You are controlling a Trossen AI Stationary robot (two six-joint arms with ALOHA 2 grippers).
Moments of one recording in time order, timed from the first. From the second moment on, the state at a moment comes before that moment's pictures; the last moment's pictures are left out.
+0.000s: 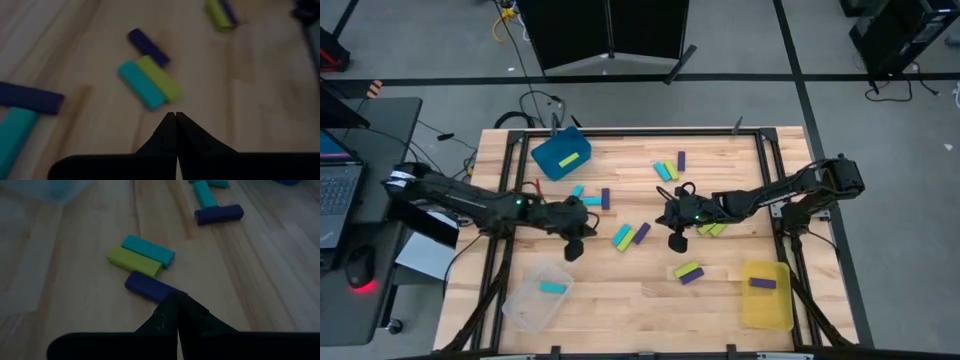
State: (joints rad) left arm -0.17 1.07 0.55 -0.20 -0.09 -0.43; right arm 0.06 1.55 0.74 0.15 0.13 0.18
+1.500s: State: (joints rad) left arm 0.28 1.61 0.75 -0.05 -0.10 -0.35; right arm 0.13 1.44 0.74 -0.08 0.33 0.28
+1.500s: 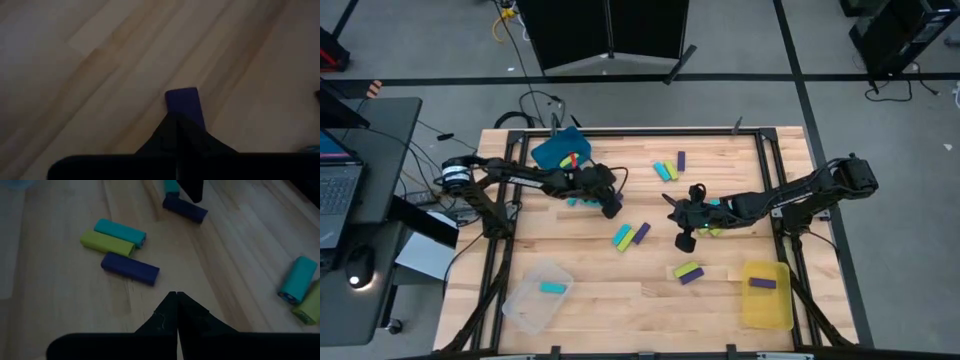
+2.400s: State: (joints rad) left arm 0.22 1.59 0.74 -0.14 -0.13 -0.36; right arm 0.13 1.44 0.74 -0.08 0.33 0.27
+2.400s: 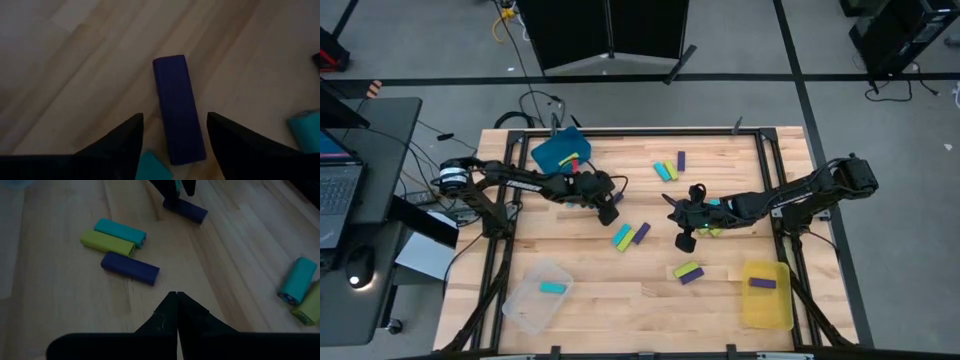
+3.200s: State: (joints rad) left arm 0.19 1.66 0.75 -0.11 -0.10 -0.21; right arm 0.13 1.44 0.74 -0.08 0.33 0.27
